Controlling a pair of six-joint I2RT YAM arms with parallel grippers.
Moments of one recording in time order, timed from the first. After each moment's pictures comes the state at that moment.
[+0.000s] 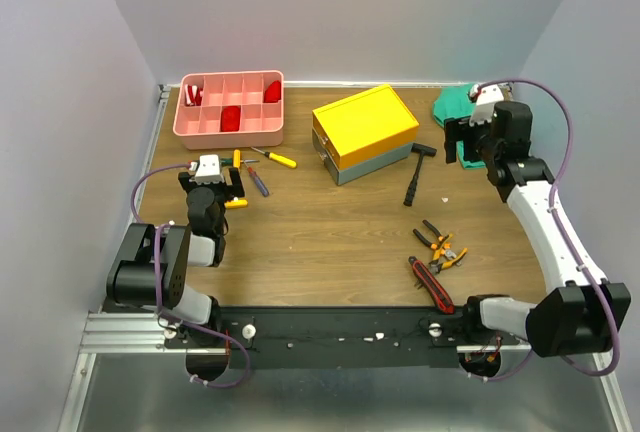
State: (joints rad) left arm -0.07 1.49 0.25 1.17 -0.18 -0.01; right arm 0.06 1.21 1.08 -0.35 -0.01 -0.18
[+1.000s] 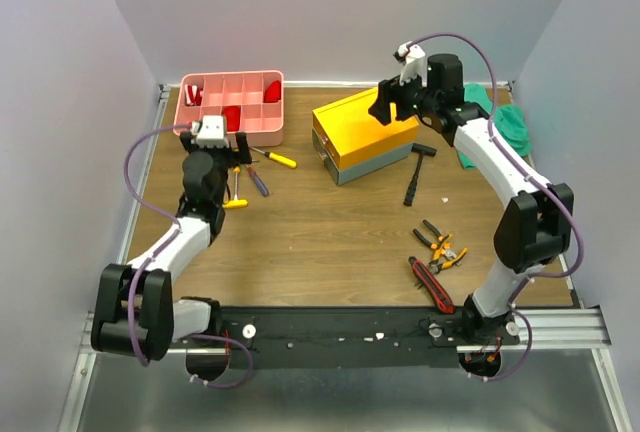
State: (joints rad) left arm -0.15 1.24 0.47 0.76 -0.19 0.01; right arm 0.29 1.72 1.53 -0.25 -0.39 -0.09
